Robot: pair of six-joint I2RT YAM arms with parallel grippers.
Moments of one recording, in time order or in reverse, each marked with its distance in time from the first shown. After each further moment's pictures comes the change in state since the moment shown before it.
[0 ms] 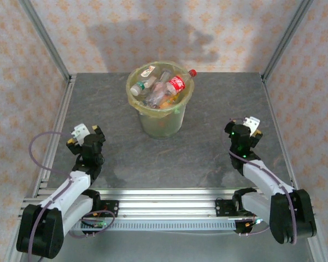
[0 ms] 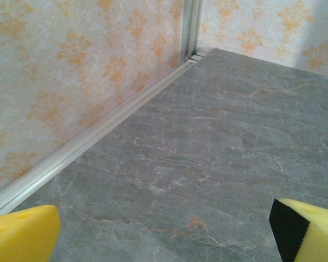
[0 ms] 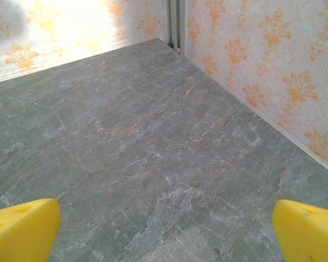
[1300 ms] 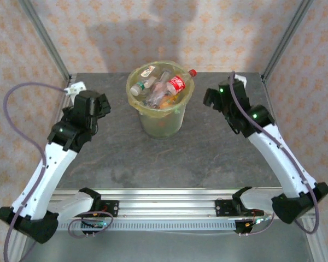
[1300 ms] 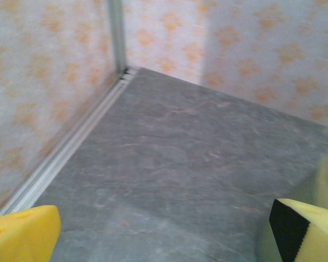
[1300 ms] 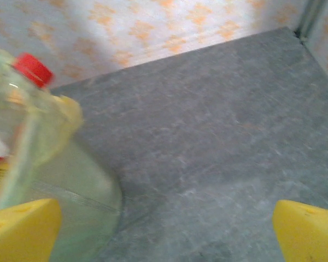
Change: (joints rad) left arm -0.200 0.099 0.980 -1.102 0.036 -0.222; right arm 0.314 0.148 1.016 -1.130 -0.132 0.238
